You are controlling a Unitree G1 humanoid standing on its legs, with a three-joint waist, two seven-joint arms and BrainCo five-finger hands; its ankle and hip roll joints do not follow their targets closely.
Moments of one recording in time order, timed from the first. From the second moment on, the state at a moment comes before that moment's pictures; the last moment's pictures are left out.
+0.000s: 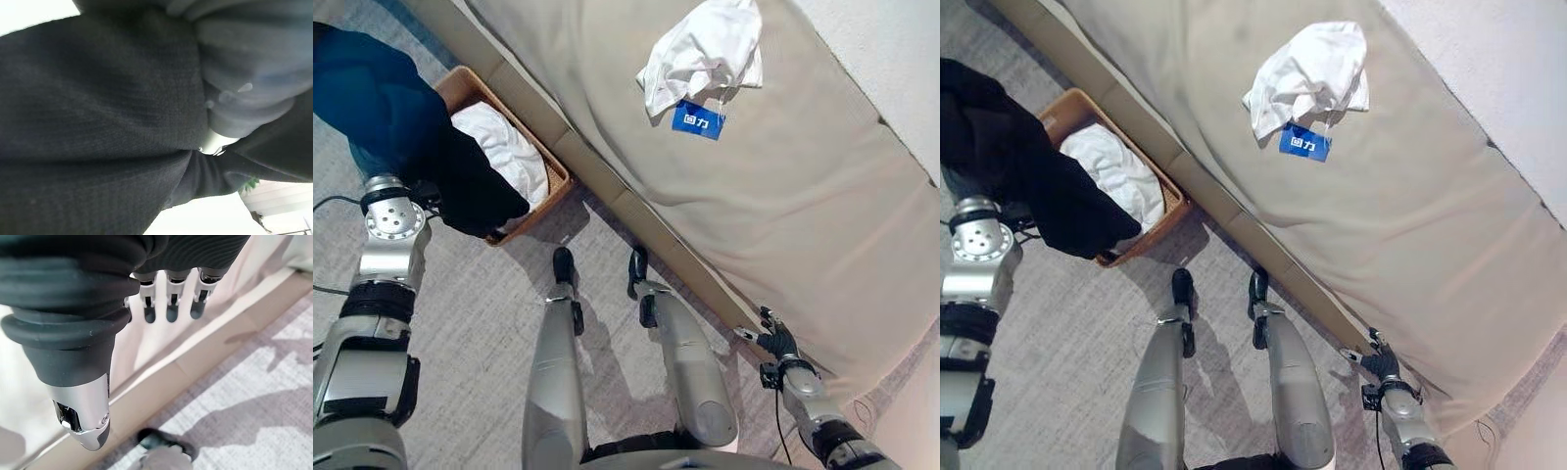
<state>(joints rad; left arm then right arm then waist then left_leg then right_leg) -0.69 0.83 -0.10 0.72 -0.41 -0.29 0.46 -0.11 -0.36 0.21 0.89 0.34 -0.24 -0.15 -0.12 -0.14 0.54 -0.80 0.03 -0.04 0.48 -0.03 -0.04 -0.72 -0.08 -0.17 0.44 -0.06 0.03</state>
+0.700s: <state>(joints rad) -0.84 0.80 -0.15 0.97 -0.58 -0.25 0.46 -0.13 -0.36 0.29 0.87 0.39 -0.27 -0.19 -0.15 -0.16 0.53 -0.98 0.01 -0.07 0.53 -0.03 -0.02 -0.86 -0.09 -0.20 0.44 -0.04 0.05</state>
